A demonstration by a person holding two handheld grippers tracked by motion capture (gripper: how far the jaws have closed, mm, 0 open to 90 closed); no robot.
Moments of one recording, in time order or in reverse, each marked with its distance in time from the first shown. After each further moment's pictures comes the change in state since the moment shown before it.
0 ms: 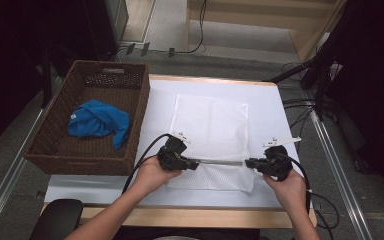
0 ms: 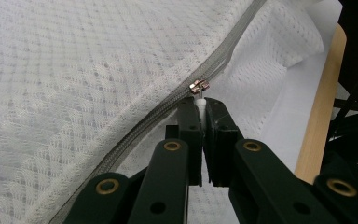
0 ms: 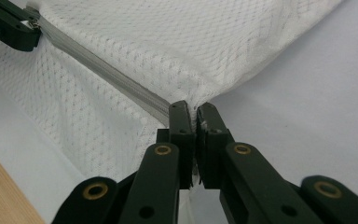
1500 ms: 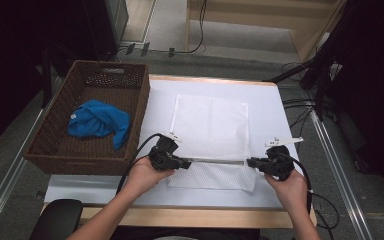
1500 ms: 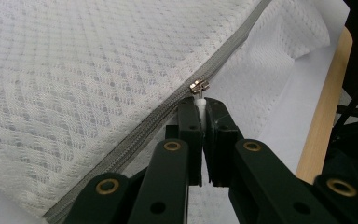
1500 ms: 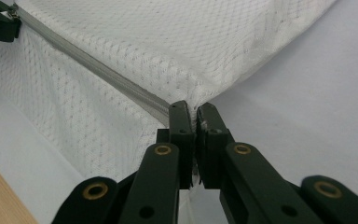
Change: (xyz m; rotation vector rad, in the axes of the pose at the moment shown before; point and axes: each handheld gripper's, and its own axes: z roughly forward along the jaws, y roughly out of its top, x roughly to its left) left arm 0.008 -0.011 -0.016 -0.016 0.022 -0.036; right arm -0.003 -0.001 -0.002 -0.016 -0.012 0.009
